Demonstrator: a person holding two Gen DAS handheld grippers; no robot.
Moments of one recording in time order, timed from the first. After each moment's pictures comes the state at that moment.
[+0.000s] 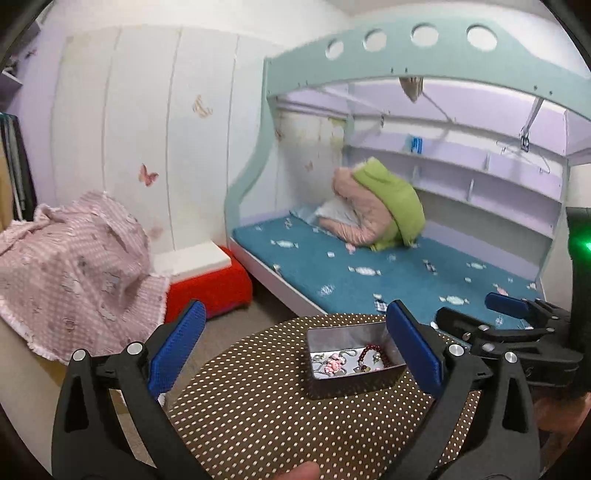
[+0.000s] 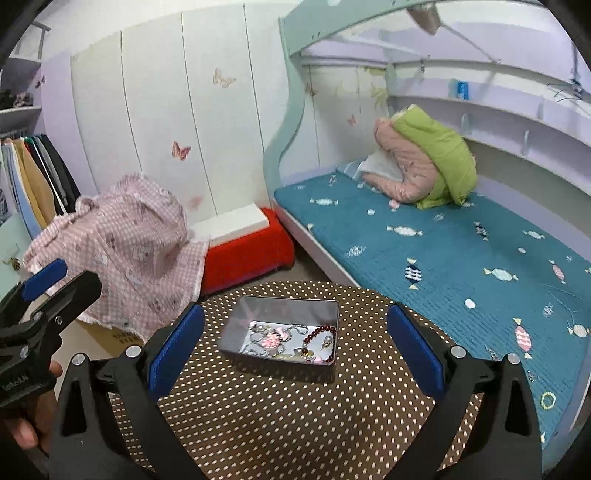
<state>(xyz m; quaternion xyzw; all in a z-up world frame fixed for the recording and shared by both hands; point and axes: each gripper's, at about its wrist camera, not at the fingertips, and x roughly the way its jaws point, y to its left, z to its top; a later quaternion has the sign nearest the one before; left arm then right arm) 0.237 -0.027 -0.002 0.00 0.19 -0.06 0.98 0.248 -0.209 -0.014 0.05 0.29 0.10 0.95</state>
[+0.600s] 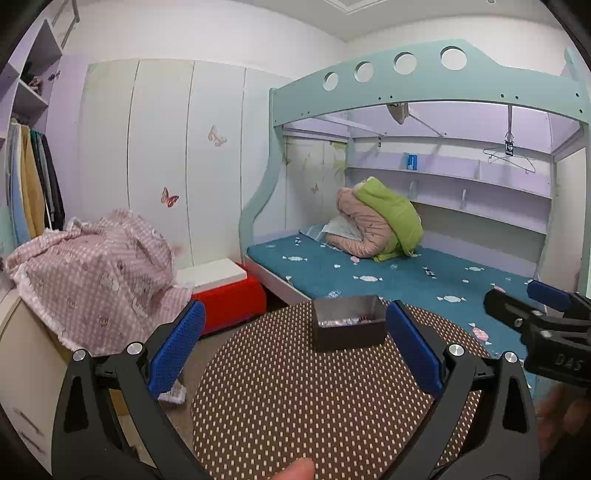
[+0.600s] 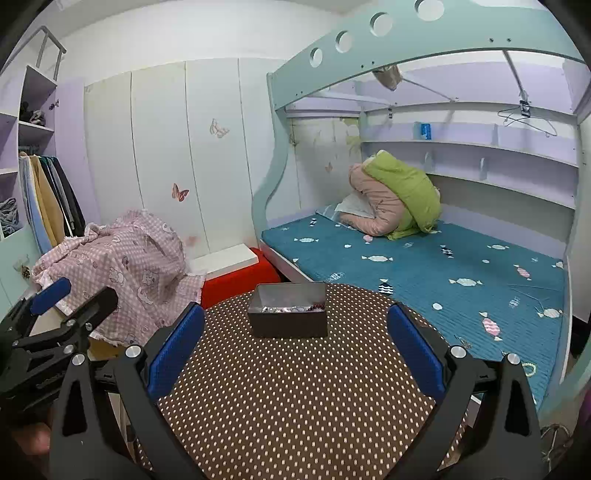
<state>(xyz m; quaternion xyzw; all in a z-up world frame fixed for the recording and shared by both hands) 0.083 -0.012 -0.002 0.02 0.15 -0.05 0.99 0.073 -0.206 0.001 0.06 0.20 0.05 0.98</state>
